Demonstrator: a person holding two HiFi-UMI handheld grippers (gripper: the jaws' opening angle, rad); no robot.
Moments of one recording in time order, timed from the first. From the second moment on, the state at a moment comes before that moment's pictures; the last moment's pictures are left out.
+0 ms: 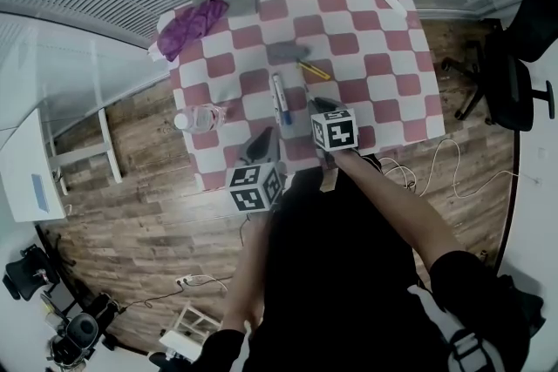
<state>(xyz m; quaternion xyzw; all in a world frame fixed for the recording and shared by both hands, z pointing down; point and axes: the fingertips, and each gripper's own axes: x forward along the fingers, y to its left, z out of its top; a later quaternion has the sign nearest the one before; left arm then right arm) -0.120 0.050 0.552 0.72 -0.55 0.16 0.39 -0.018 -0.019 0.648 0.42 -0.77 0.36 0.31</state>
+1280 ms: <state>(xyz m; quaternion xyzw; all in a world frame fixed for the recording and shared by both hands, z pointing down) -0.129 0.060 0.553 0.72 -0.56 0.16 0.39 -0.063 0.005 0.652 0.40 -0.75 0.45 0.27</state>
